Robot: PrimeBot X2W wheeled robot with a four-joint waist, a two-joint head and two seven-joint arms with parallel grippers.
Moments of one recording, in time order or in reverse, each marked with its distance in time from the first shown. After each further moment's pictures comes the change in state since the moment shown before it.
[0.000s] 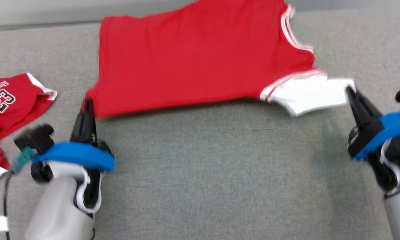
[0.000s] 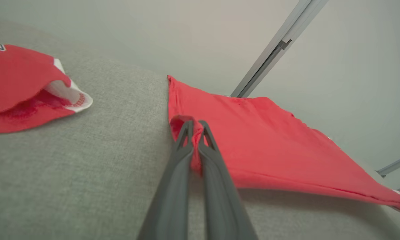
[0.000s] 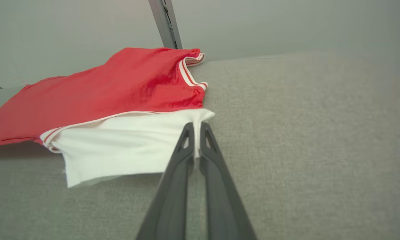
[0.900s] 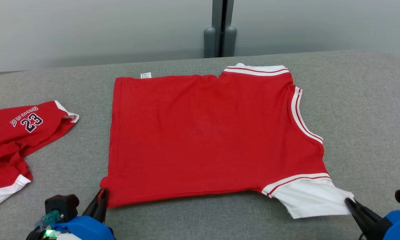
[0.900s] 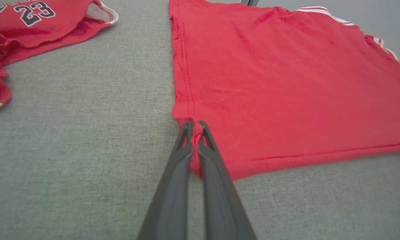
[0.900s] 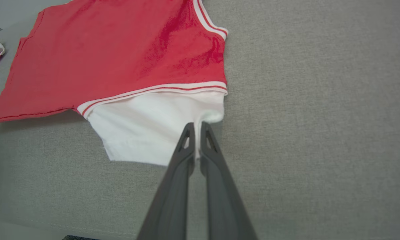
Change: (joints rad) left arm 0.520 0.187 -0.146 -0.452 0.138 0.235 0.331; right arm 0.714 0.266 -0.277 -0.768 -0.088 0.000 0.701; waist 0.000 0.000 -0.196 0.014
